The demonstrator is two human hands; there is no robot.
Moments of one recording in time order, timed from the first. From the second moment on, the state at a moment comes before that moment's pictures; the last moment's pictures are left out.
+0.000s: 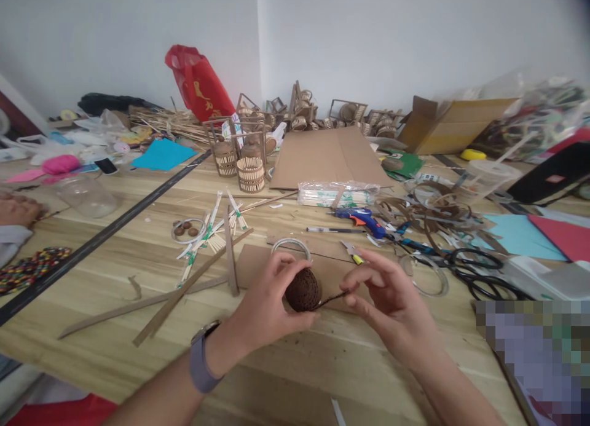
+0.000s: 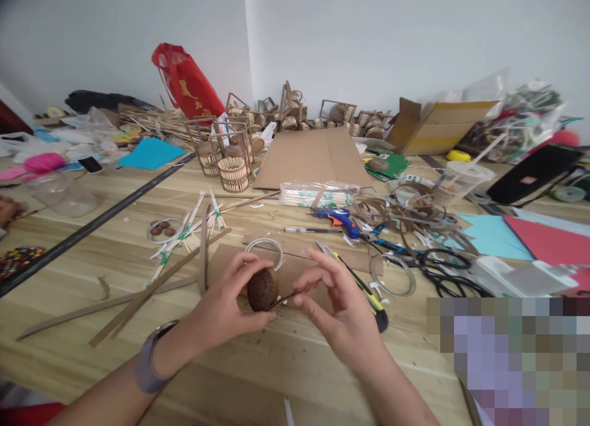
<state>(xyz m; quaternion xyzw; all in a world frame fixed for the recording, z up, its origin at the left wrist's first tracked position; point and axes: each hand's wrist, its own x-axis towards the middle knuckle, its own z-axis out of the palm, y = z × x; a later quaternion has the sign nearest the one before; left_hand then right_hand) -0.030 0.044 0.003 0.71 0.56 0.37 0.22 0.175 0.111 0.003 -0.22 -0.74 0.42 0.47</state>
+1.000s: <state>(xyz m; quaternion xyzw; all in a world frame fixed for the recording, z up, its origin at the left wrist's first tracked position) -0.026 0.044 -0.006 0.74 0.49 0.36 0.30 0.158 0.095 -0.024 -0.24 -0.79 0.31 0.47</state>
